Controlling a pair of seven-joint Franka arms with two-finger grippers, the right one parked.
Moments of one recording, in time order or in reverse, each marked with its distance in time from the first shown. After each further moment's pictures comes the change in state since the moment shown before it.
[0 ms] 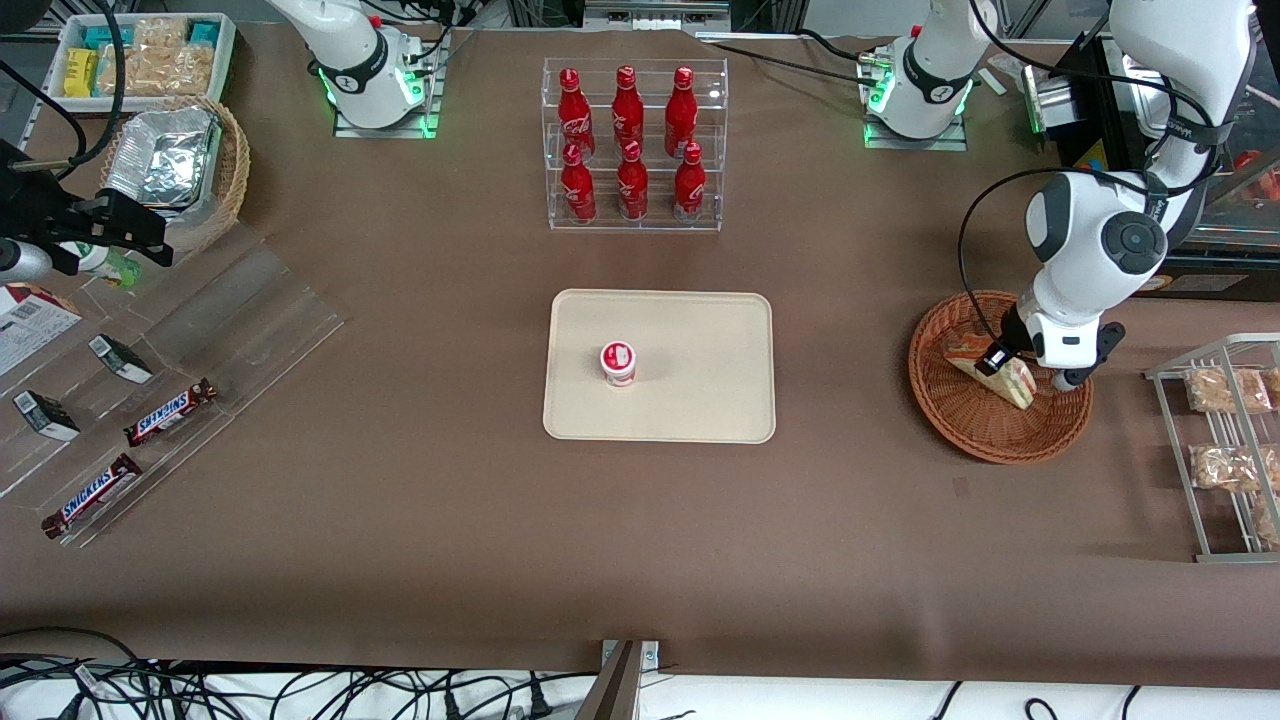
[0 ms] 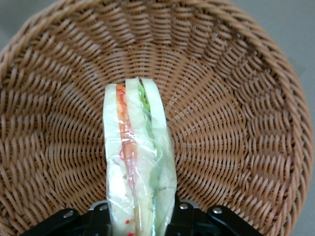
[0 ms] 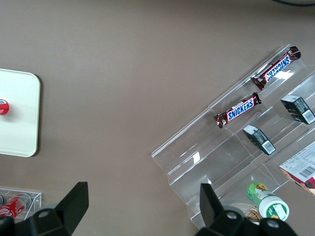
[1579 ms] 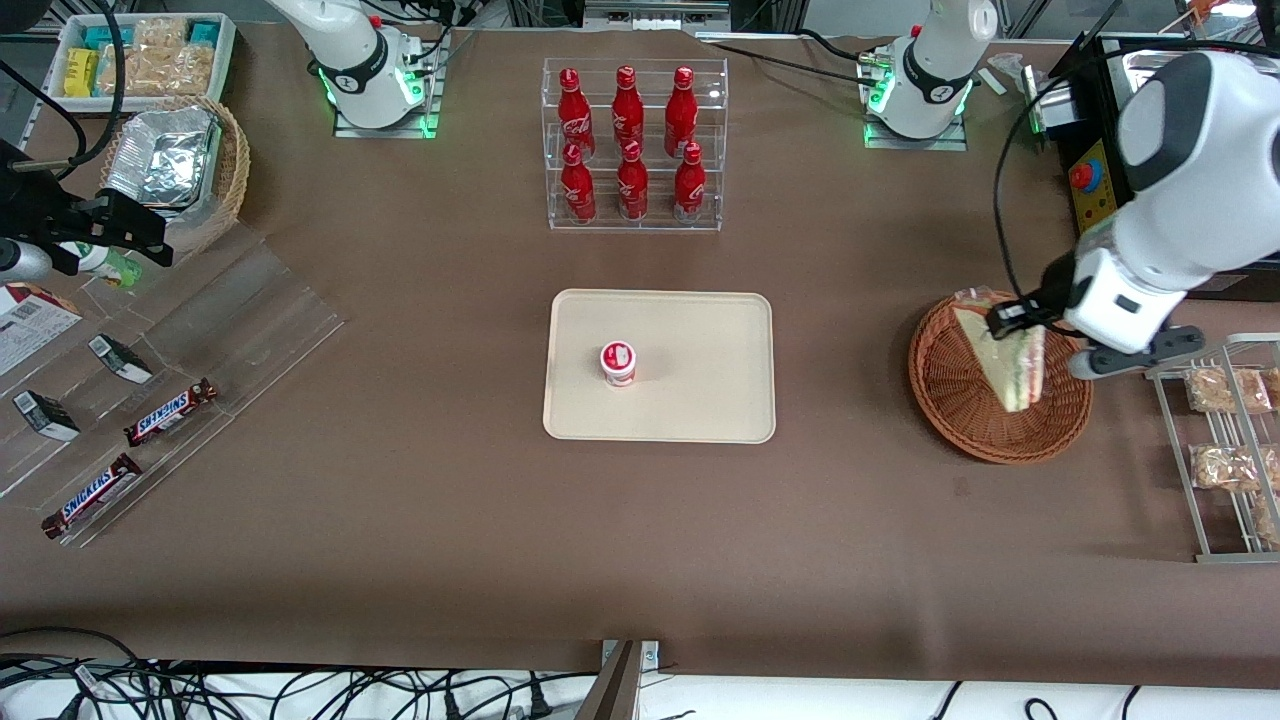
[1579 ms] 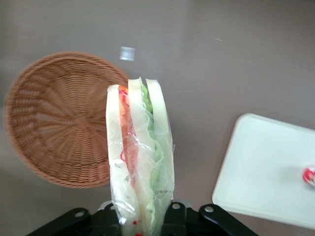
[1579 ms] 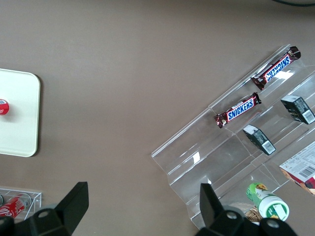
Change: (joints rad) arm -0.008 -0.128 -0.225 0.555 -0.156 -0.777 0.430
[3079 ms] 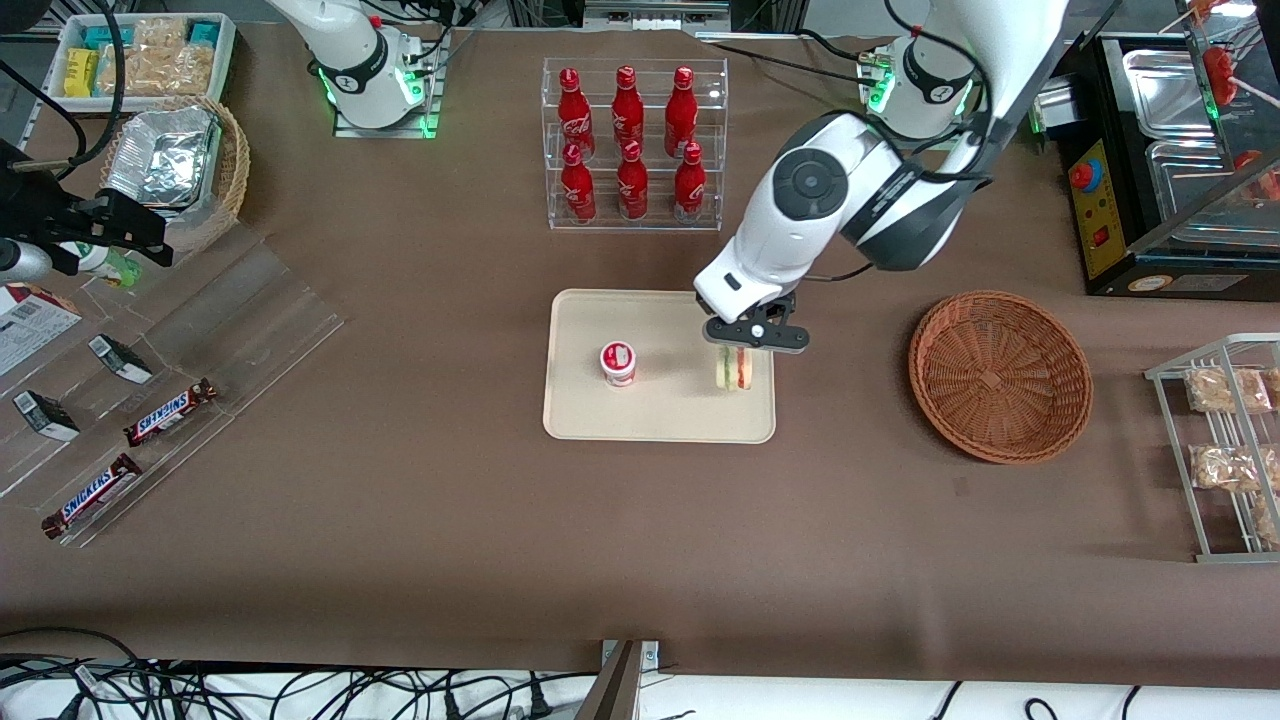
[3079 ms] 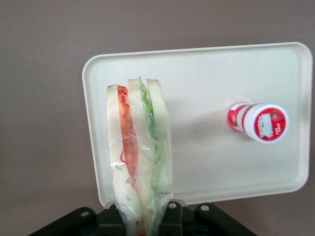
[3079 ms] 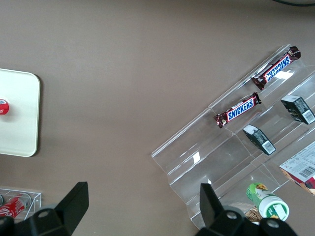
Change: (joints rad) arm -0.236 0.355 -0.292 -0.015 0.288 0.323 -0.327
